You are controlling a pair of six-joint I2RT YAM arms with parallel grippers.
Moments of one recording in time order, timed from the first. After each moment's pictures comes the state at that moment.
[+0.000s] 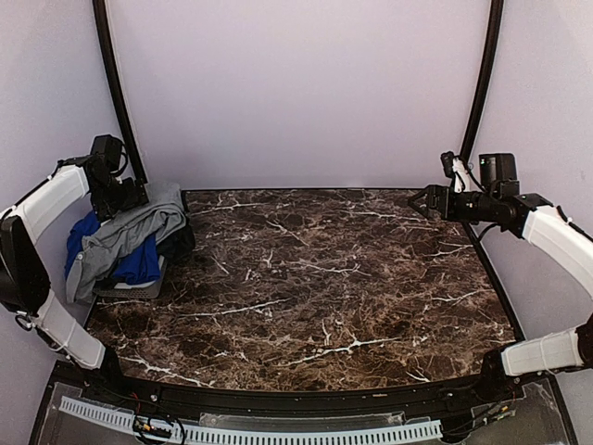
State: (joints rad) left arm 0.03 1.50 1.39 -0.80 -0.21 -0.43; right arm 0.18 1.17 1.00 -0.39 -0.43 0.19
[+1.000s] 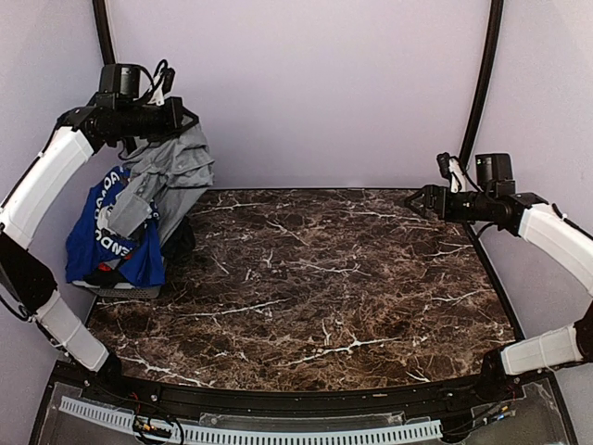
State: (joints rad) left arm -0.28 1.55 1.83 -0.67 0.25 -0.33; right arm 0.18 1.21 1.00 -0.37 -0.47 0.20
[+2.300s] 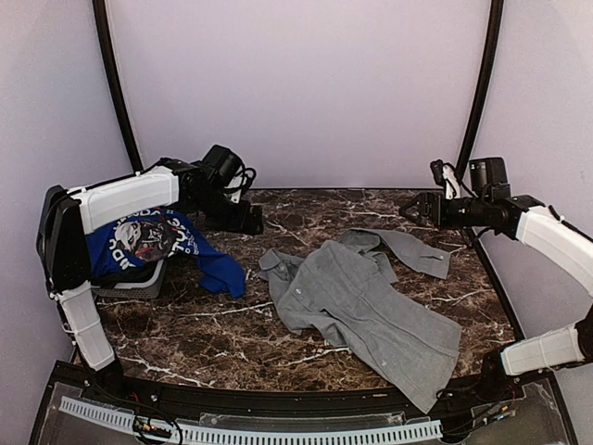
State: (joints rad) left arm -0.58 1.85 1.62 -0.75 0.07 -0.30; right arm 0.21 1.20 0.99 -0.40 -0.46 0.21
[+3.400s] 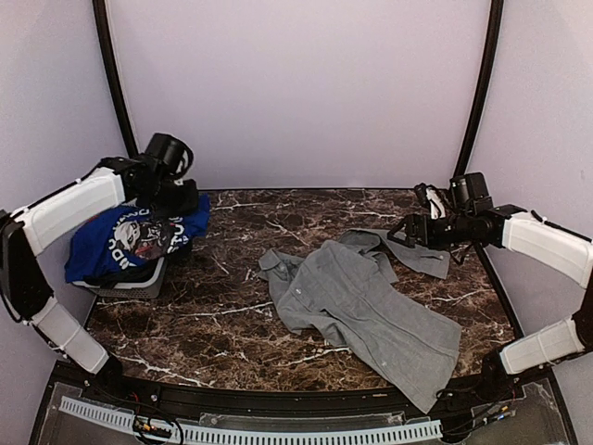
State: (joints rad) left arm -0.44 1.59 1.36 -0.73 -0.19 -0.51; right arm 0.28 1.27 0.90 -0.40 -0.47 0.24
